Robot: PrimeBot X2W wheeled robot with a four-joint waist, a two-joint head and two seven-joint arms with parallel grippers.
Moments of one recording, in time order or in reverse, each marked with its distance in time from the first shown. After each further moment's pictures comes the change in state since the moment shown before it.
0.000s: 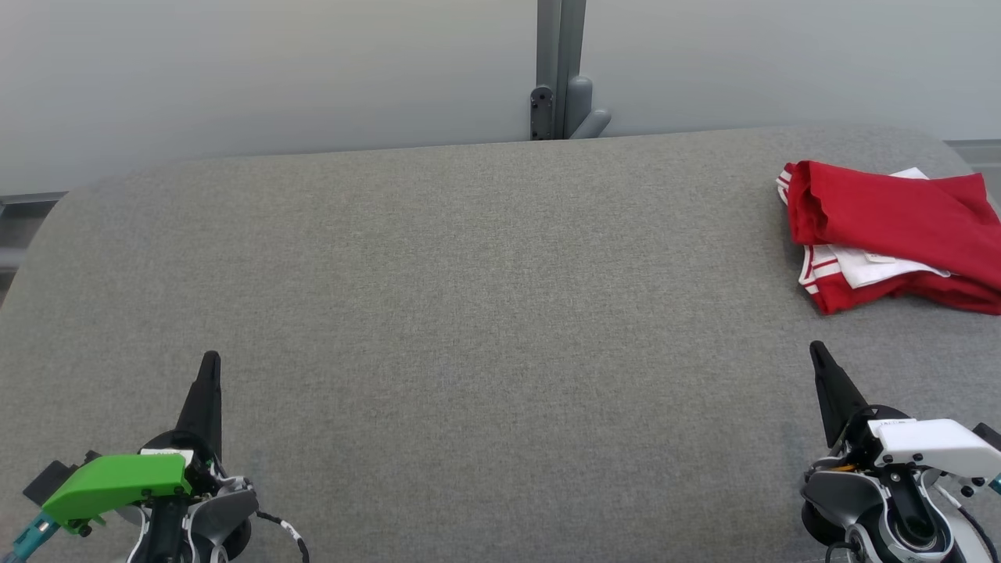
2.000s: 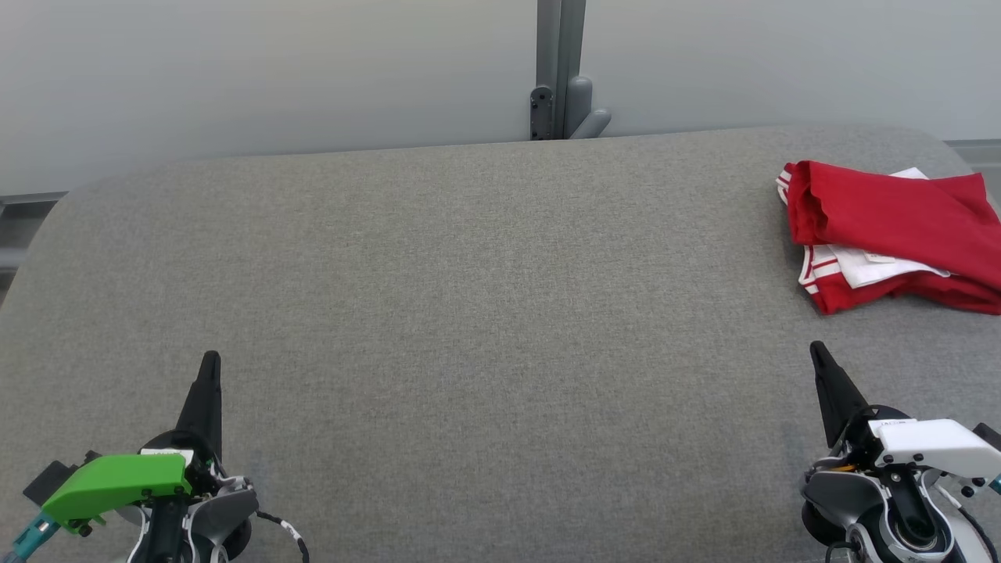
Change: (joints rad) left arm 0.000 0.000 0.000 0.000 0.000 0.000 0.000; right arm -0.001 0.008 -0.013 0.001 -0.011 0.000 0.012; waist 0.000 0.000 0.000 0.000
